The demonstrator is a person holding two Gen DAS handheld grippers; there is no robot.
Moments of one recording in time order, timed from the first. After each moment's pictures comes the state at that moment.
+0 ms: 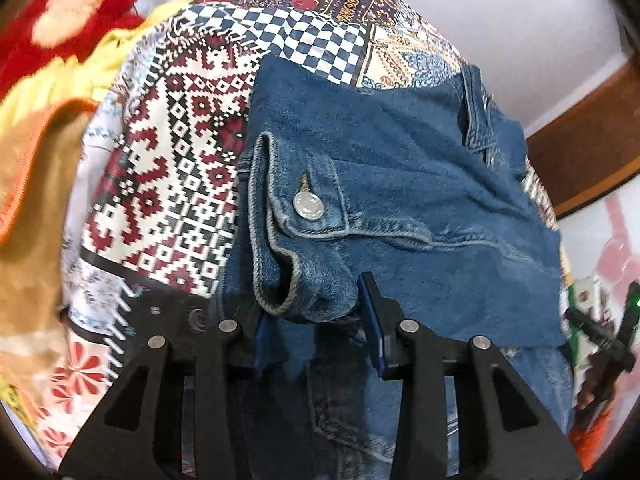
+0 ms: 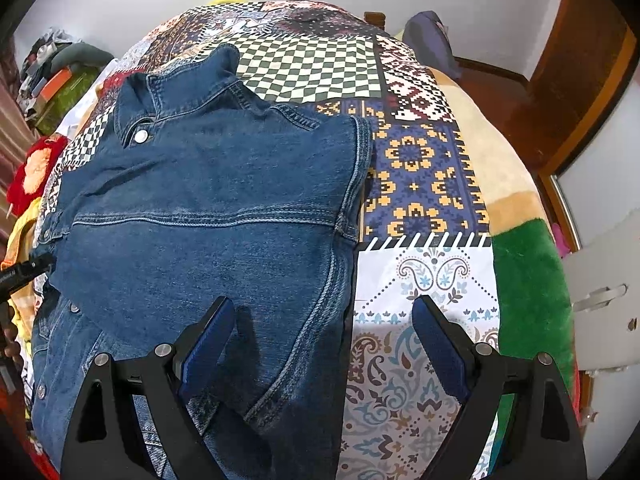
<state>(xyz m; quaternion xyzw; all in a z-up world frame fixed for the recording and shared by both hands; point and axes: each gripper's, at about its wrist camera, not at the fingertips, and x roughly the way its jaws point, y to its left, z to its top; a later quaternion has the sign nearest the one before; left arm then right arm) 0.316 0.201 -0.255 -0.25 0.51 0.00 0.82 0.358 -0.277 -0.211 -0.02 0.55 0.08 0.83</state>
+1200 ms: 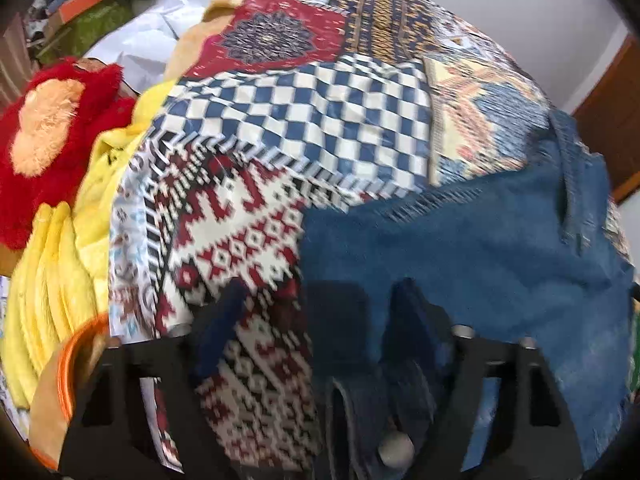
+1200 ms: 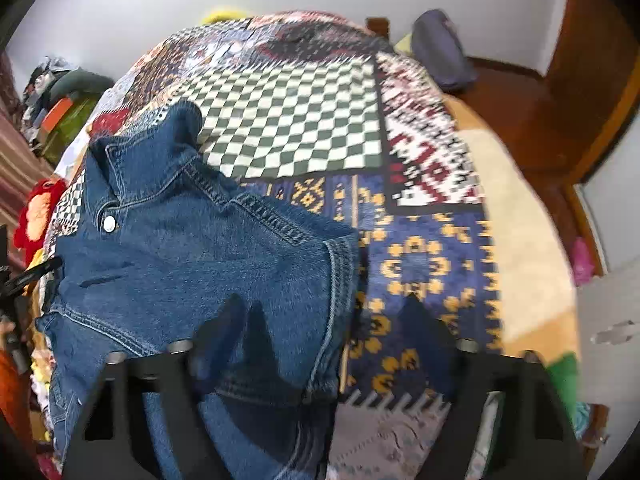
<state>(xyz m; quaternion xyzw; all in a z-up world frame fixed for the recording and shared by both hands) 0.435 0.241 -0.263 -0.11 0.53 0.08 0.84 0.469 -0.293 -0.227 0.03 0.55 0.11 0.83</state>
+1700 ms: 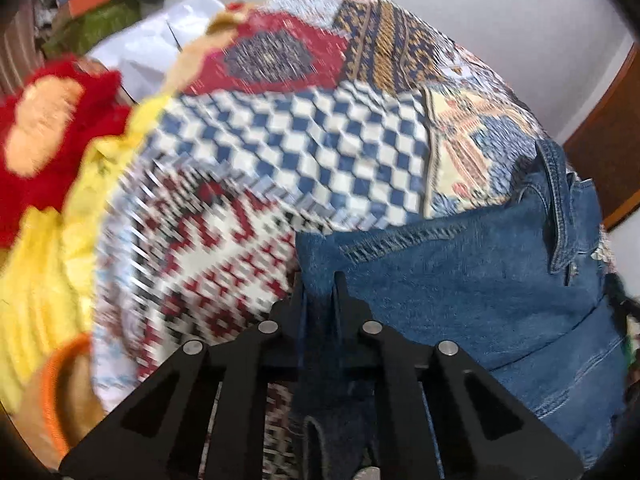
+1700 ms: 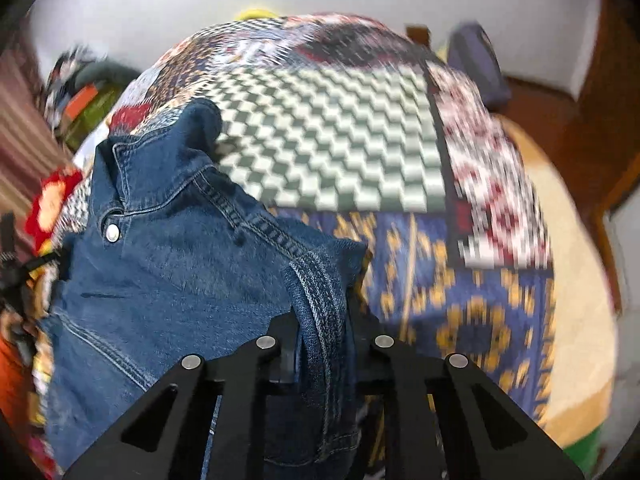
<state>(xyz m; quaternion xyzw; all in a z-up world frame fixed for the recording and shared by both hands) 0.438 0.243 -0.250 -0.12 0.48 0.09 0.86 0.504 -0.260 -0.237 0.00 0.52 0.16 0.84</state>
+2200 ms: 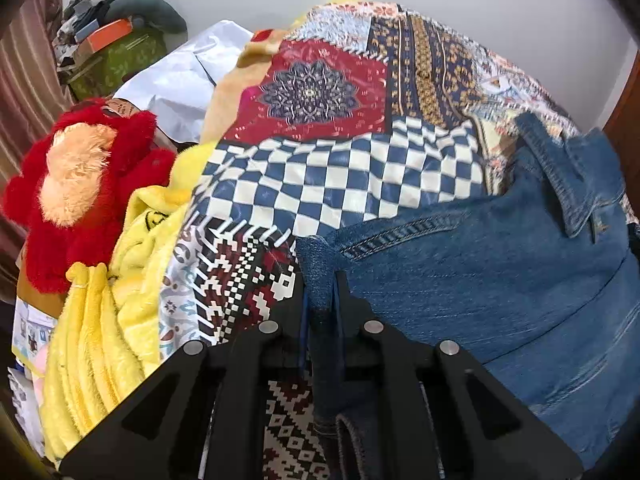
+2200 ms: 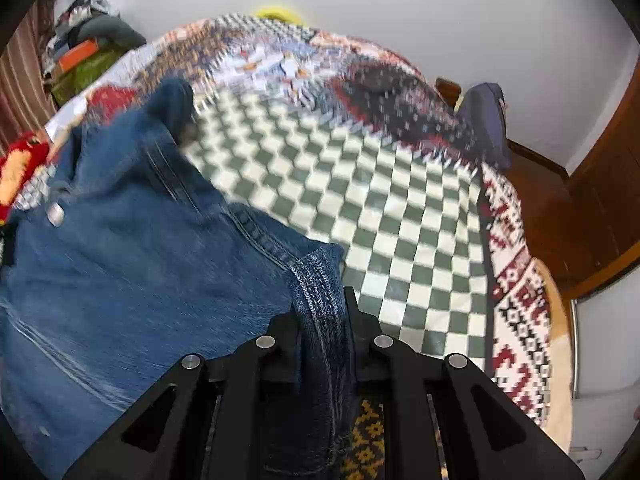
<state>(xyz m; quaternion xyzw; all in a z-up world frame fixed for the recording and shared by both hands) 0.467 0.269 -0.250 -0.07 0.48 0.14 0.86 0.587 -0.197 -0.249 -0.11 0.48 0.15 0.86</state>
